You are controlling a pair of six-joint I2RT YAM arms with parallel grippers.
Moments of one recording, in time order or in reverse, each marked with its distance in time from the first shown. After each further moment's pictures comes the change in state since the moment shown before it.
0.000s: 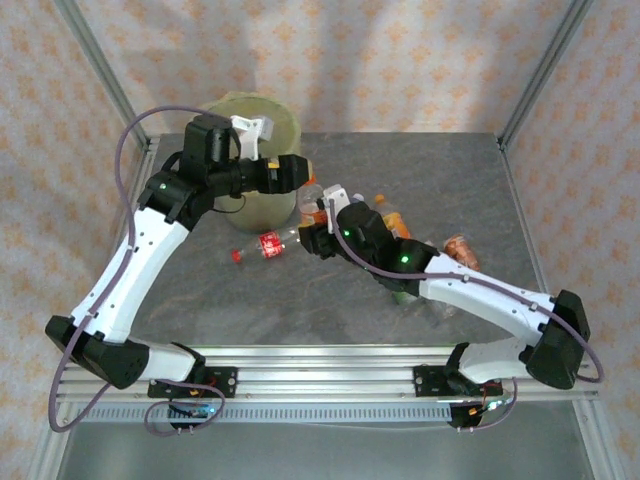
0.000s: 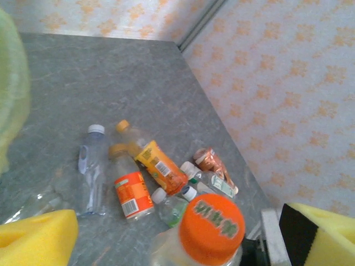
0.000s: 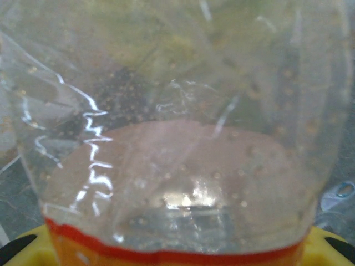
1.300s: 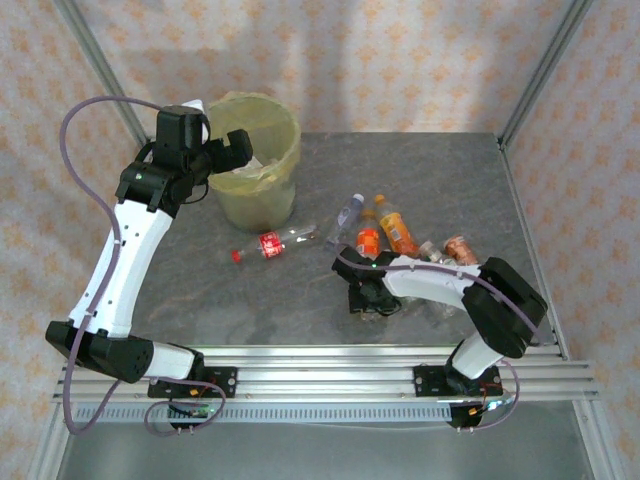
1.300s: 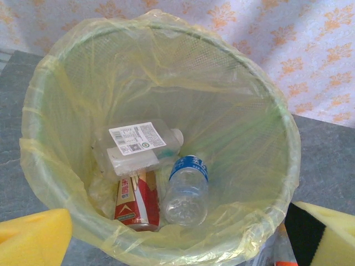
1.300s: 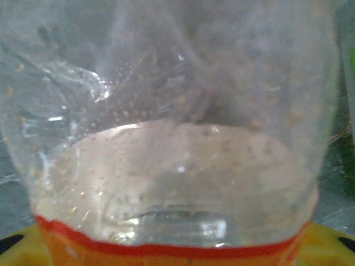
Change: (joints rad) left arm 0.176 0.013 0.074 -0.148 -0.590 0.021; right arm -0.075 0.268 -0.226 -0.552 -0.062 0.498
